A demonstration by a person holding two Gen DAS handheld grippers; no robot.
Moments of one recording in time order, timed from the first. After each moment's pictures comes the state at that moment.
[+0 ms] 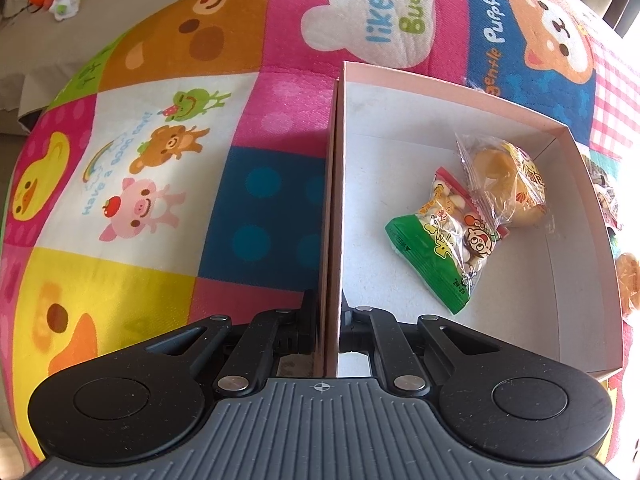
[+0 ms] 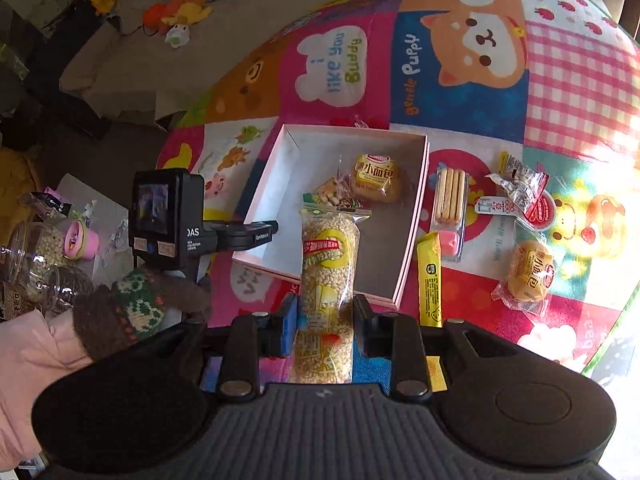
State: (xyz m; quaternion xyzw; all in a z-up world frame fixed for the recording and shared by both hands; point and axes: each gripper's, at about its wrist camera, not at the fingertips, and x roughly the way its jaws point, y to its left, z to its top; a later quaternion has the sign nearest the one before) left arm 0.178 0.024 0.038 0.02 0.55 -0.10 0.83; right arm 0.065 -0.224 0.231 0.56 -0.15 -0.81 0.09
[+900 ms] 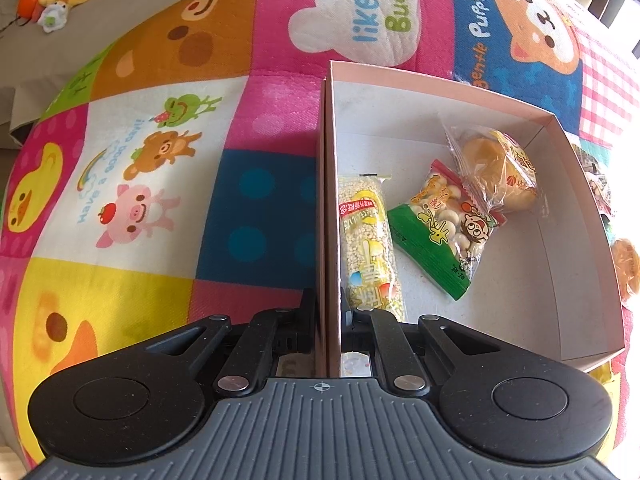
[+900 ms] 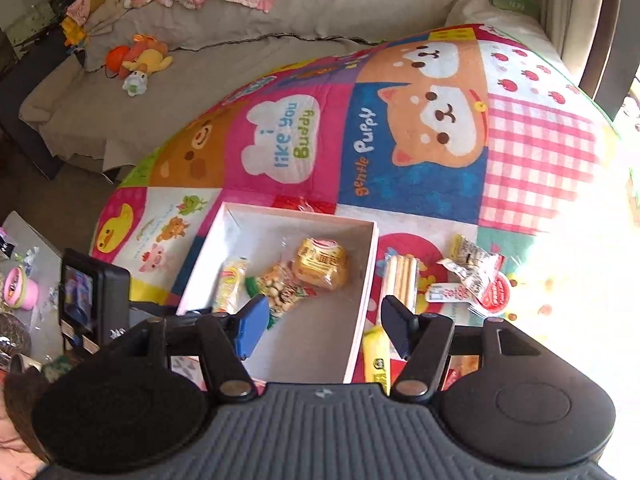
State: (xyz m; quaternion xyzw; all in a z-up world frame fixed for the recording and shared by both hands) left arm 0.174 0.028 0.037 0.03 0.55 -0.12 0.83; right arm 0.036 -0.217 0.209 0.49 -0.08 -0.87 0.00
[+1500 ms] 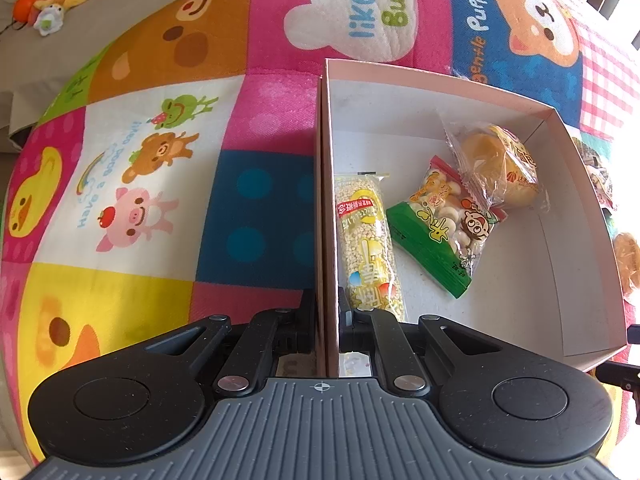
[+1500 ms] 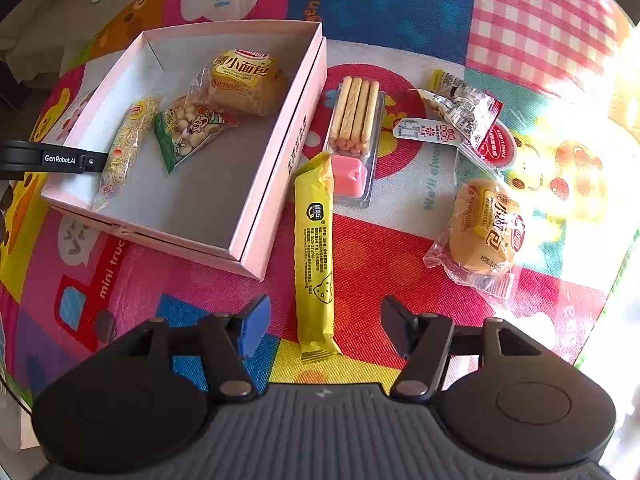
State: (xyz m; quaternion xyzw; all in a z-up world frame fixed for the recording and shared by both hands) left arm 0.177 0.023 0.039 0.04 0.55 -0.12 0.82; right arm 0.076 -0.196 0.064 0.59 -0.05 -0.81 -0.01
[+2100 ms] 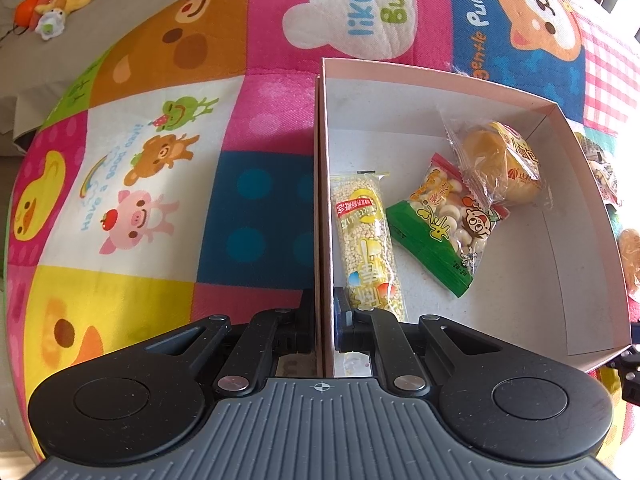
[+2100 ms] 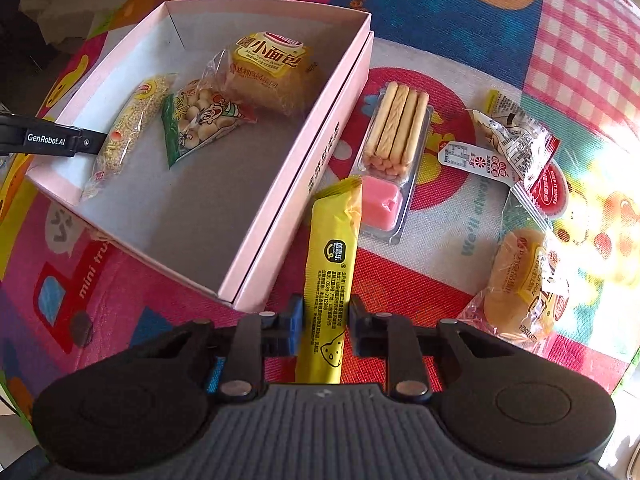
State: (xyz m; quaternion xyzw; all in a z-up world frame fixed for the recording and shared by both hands) left arm 0.176 0.018 0.039 0.05 0.55 -0.11 0.82; right arm 0.050 -0.203 0.041 0.59 -0.01 -0.80 0.05
